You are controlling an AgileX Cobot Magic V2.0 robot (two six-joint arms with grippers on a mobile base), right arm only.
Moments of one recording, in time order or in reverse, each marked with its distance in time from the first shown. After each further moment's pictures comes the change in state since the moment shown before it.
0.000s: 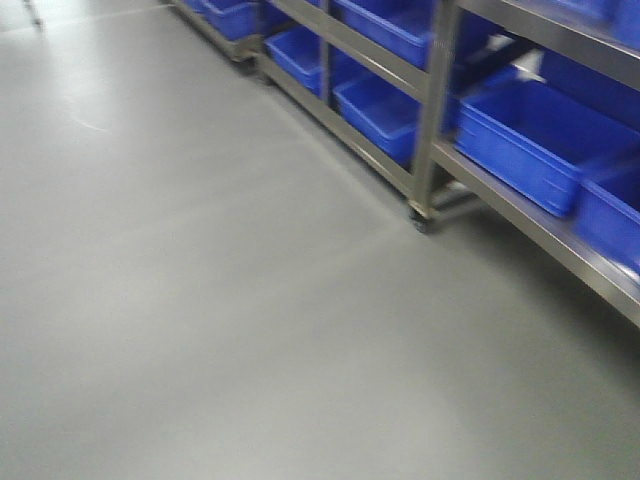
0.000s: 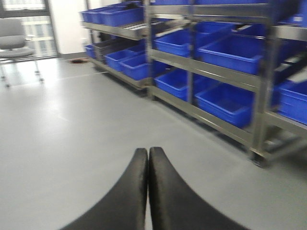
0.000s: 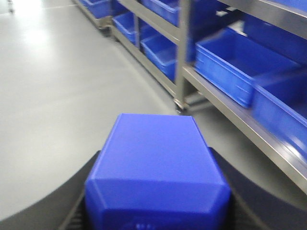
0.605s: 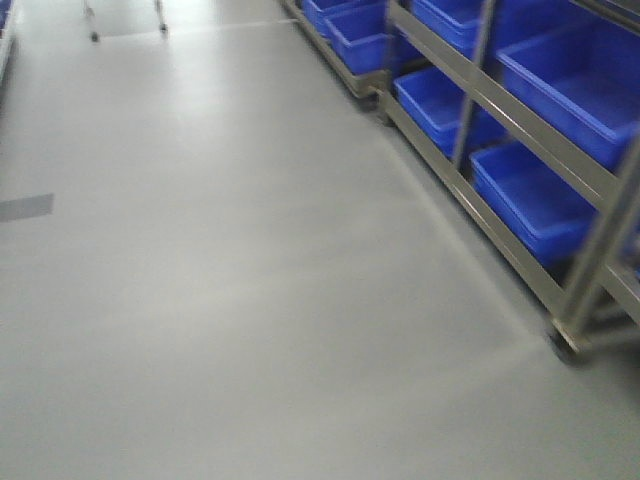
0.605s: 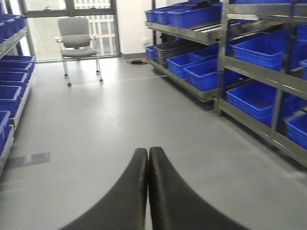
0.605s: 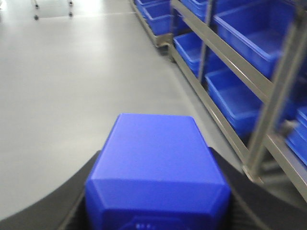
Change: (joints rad) arm 0.000 0.000 0.000 0.000 0.000 0.000
